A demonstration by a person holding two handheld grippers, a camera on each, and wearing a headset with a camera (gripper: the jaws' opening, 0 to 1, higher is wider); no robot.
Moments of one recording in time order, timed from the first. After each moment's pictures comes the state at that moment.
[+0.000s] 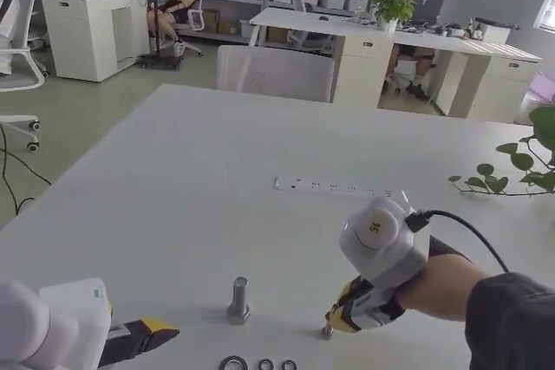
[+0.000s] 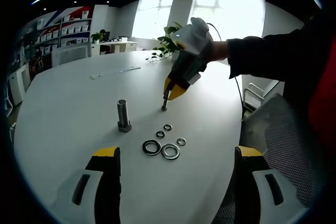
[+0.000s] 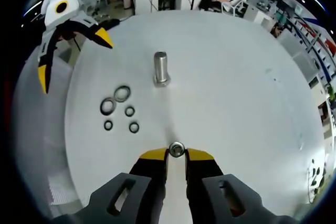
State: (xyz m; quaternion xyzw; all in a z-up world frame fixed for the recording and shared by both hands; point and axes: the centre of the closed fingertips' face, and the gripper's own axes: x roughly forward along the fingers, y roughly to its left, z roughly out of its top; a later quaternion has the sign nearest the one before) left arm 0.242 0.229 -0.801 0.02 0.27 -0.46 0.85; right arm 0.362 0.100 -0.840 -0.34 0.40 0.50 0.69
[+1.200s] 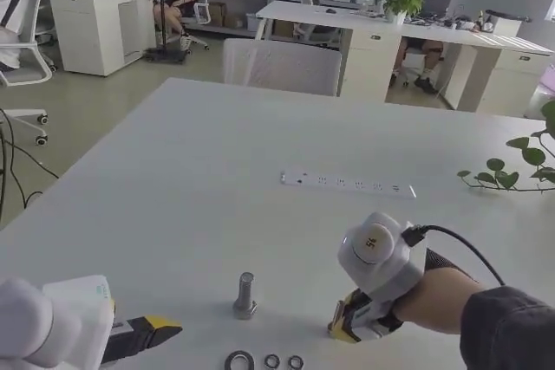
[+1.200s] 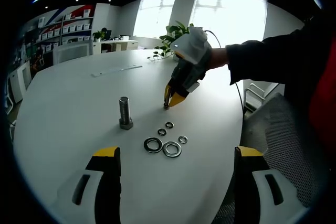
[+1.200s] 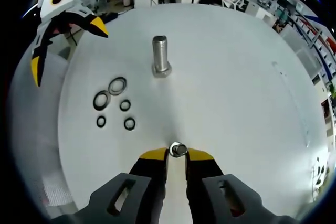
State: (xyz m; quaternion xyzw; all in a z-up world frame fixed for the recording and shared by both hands) left arm 0.242 0.233 -0.804 0.02 0.28 -0.45 0.85; right arm 0.360 0.101 -0.867 -0.34 0.41 0.49 0.68
